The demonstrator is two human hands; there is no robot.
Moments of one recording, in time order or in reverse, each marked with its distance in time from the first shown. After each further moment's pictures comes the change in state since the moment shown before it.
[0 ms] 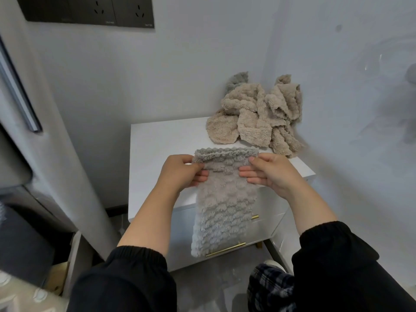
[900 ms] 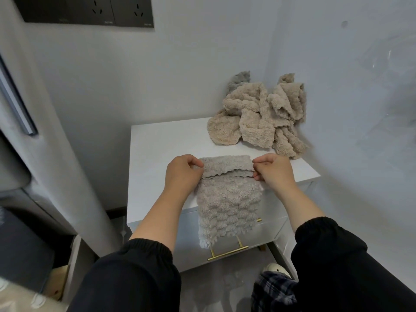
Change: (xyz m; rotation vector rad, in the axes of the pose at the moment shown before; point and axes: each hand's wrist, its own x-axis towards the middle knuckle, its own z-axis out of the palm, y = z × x) left_hand 0.029 -0.020 0.010 0.395 0.210 0.237; right_hand 0.038 0.026 -0.004 -0.249 0.317 -0.171
